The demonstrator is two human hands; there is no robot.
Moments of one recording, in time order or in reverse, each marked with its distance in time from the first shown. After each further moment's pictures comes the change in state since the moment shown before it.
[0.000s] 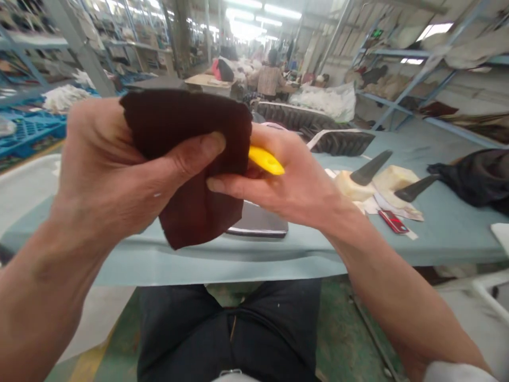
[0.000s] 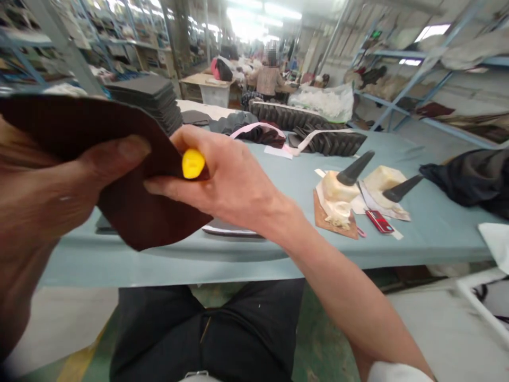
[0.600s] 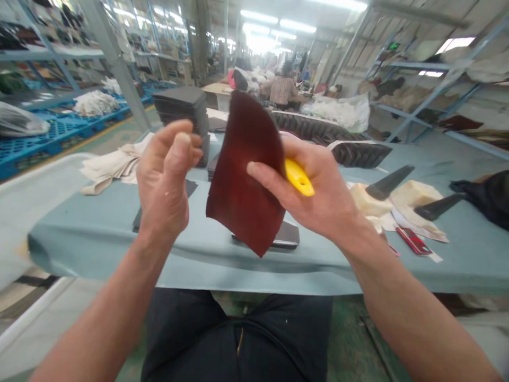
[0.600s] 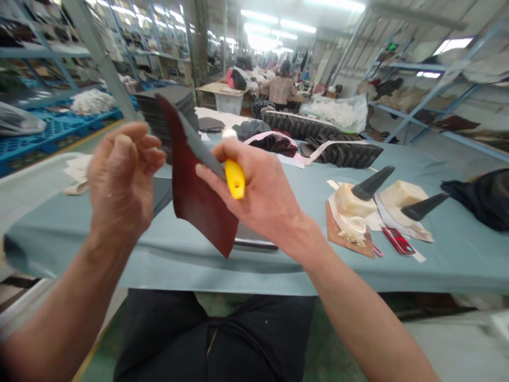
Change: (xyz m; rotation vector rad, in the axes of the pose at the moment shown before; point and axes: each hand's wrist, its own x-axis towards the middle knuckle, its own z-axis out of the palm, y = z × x) left_hand -0.012 -0.070 -0.002 -0.224 0.241 -0.052; right_hand 0.000 0.012 0.007 -0.062 0.141 -0.020
